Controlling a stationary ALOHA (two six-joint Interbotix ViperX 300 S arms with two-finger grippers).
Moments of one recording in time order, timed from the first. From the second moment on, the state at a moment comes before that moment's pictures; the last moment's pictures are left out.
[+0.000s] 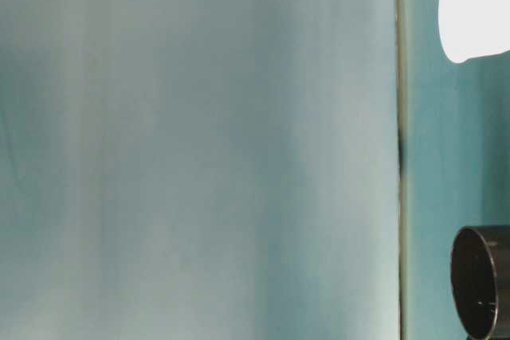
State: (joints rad) left arm 0.00 -0.96 1.17 0.00 -0.29 0.00; right arm 0.00 -0.96 1.17 0.00 -0.29 0.01
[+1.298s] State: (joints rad) left arm 0.03 -0.72 1.11 0.01 0.23 -0.10; right arm -0.04 -0.75 1.10 0.05 0.31 0.08
